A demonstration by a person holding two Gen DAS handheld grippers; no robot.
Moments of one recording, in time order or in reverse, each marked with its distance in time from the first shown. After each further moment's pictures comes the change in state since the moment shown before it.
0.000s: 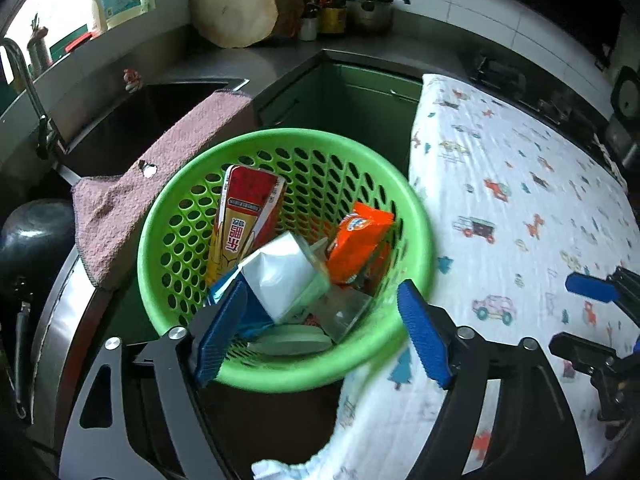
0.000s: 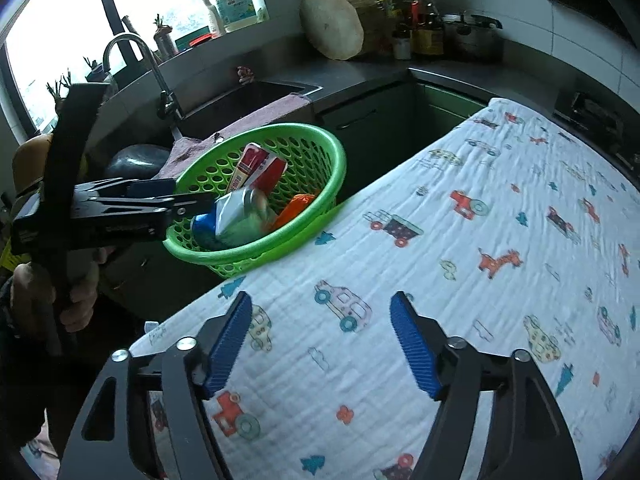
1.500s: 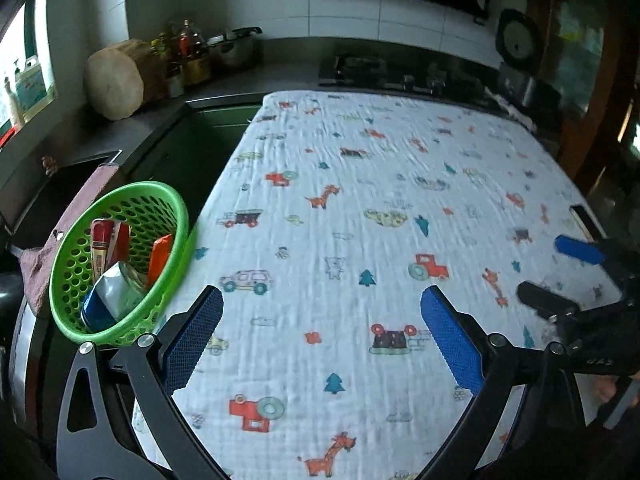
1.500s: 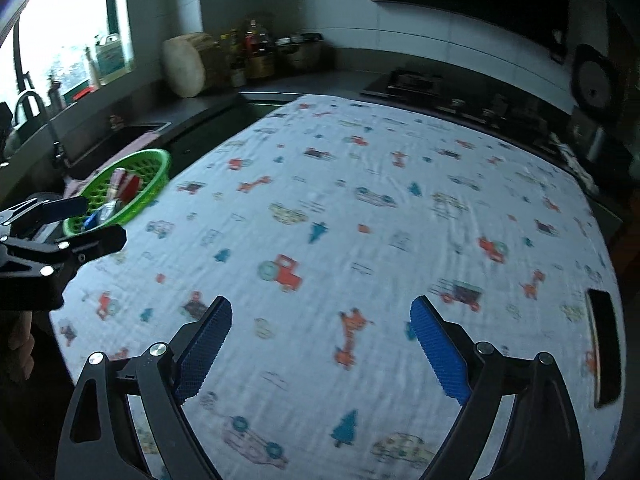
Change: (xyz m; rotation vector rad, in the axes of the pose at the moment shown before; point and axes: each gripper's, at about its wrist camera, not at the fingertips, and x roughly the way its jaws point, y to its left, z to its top) left arm -0.070 -0.195 -0.066 0.273 -0.114 -0.186; right arm -0.148 -0.087 -0.142 0.250 -0.118 -0.451
